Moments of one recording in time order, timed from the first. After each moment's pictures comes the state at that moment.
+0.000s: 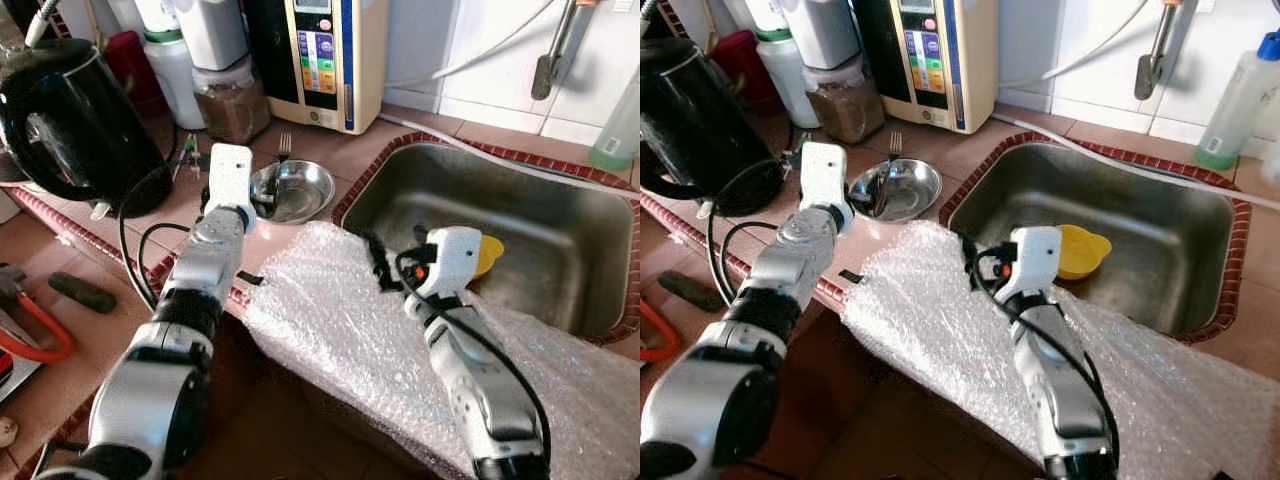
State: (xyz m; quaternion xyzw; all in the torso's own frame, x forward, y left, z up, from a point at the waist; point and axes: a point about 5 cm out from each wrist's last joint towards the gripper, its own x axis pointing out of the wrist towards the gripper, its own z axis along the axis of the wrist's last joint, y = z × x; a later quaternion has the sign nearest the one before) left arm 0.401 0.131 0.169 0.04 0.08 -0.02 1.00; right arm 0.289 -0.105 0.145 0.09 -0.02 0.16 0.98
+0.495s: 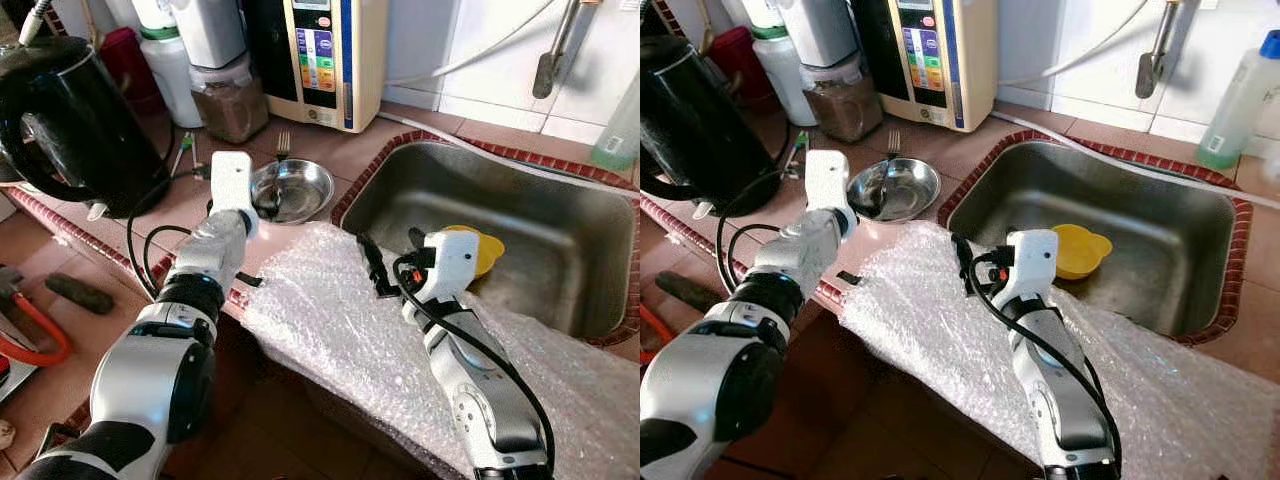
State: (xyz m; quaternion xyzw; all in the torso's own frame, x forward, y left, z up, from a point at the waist) left arm 0.407 0.131 0.167 -0.02 0.12 -0.03 0.99; right arm 0.282 -0.106 0.148 0.09 -0.02 0.16 0.98
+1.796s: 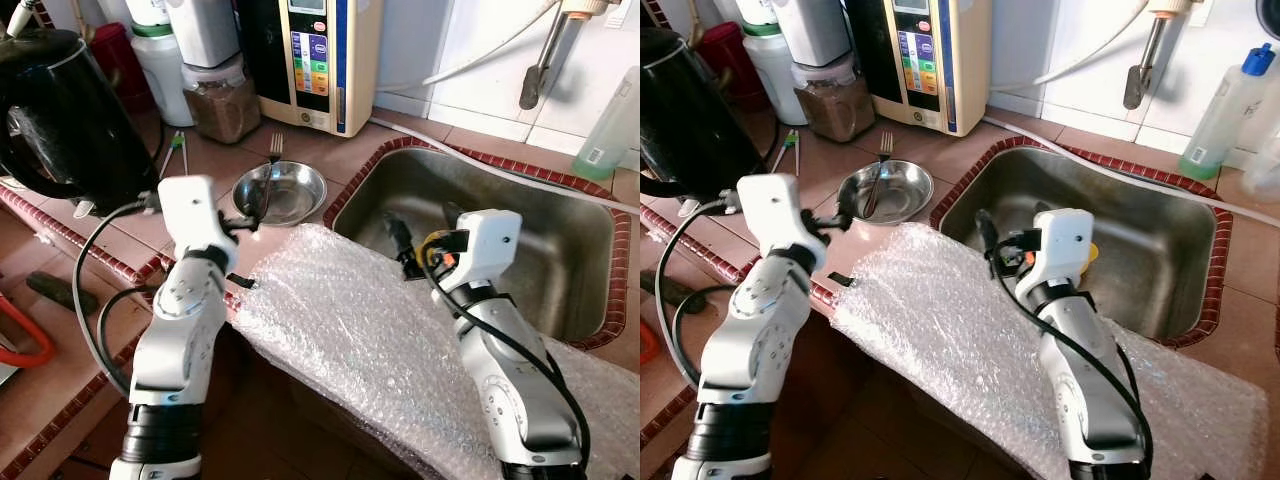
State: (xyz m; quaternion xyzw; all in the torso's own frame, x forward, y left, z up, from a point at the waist) left arm 0.317 0.141 0.182 -0.07 -0.03 -0.01 1.00; right arm 0.282 -0.131 0.177 0.04 -0.07 0.13 0.99
